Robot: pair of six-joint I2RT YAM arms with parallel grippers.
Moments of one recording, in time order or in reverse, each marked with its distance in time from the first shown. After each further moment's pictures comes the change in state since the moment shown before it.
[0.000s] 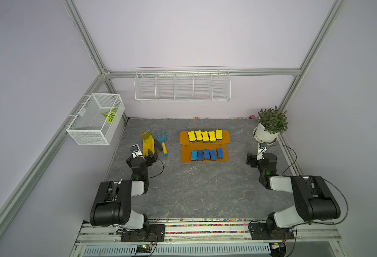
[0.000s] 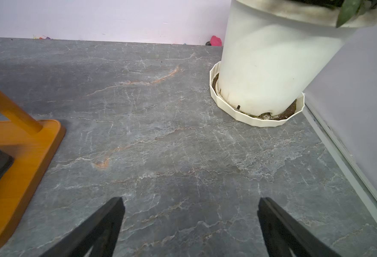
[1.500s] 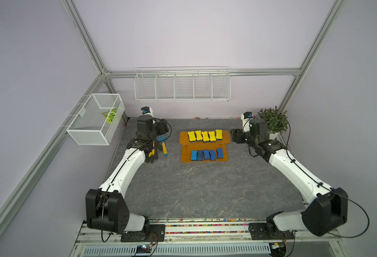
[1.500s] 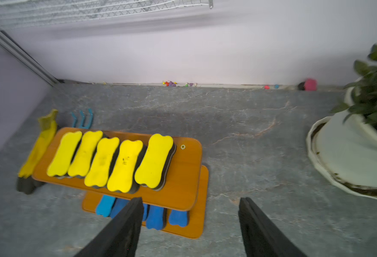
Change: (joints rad) left arm -0.211 -0.003 0.893 -1.073 0.295 -0.240; right arm 0.278 -0.075 0.846 -1.054 -0.145 0.258
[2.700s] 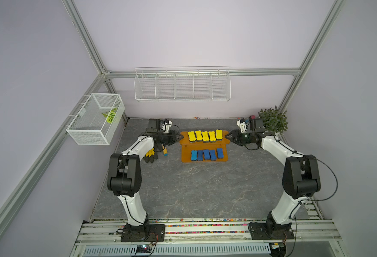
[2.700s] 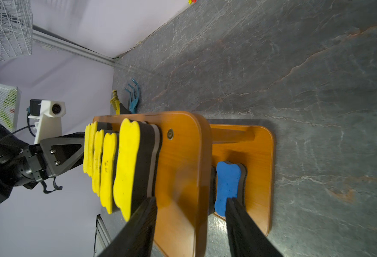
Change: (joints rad) left arm 0.047 0.379 0.132 -0.144 0.673 -0.083; right arm -0.180 0.378 0.080 0.032 -0.602 0.239
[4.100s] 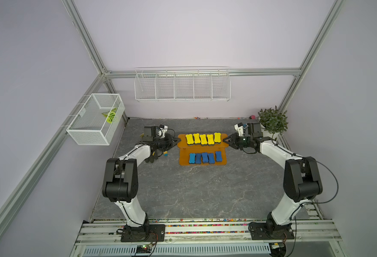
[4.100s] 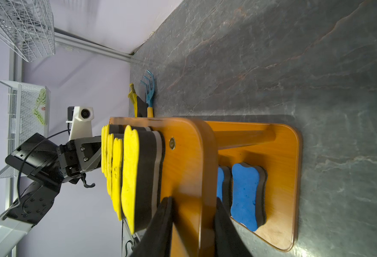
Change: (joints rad) left arm 0.037 -0.113 -0.253 0.270 0.104 -0.256; right arm 0.045 -0.068 -0.125 0.098 -0.055 0.134
